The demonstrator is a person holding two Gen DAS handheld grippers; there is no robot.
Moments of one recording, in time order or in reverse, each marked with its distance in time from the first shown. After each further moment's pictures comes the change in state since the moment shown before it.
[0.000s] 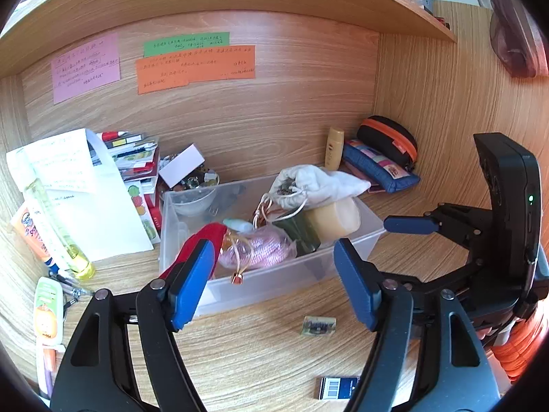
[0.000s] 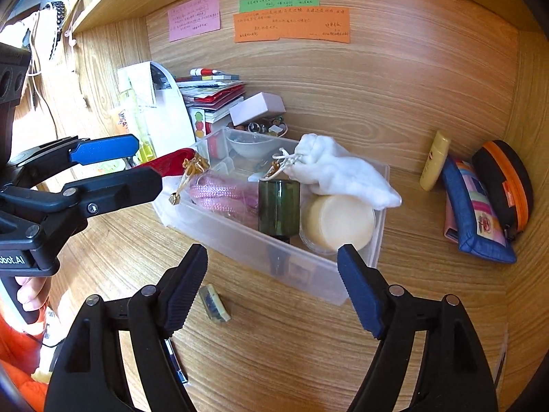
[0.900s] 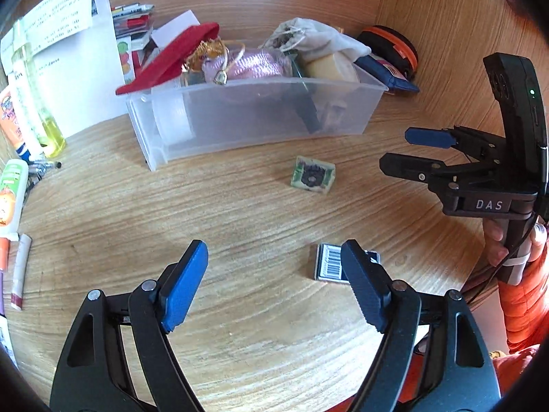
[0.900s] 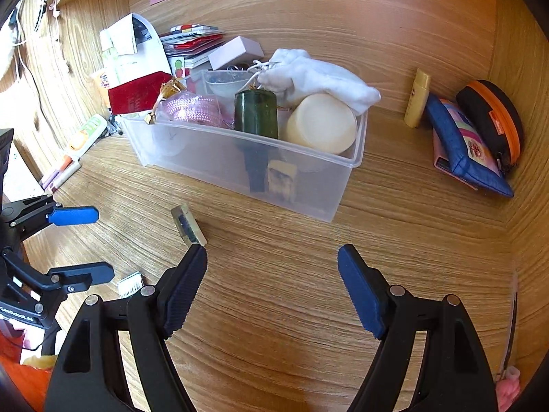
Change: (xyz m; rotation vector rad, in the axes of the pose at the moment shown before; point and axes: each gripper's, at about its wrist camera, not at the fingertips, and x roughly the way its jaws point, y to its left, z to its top) left arm 0.016 -0.004 -0.112 -0.084 0.318 -0.087; right arm 0.005 -0.010 -0.046 0.042 0.133 -0.055
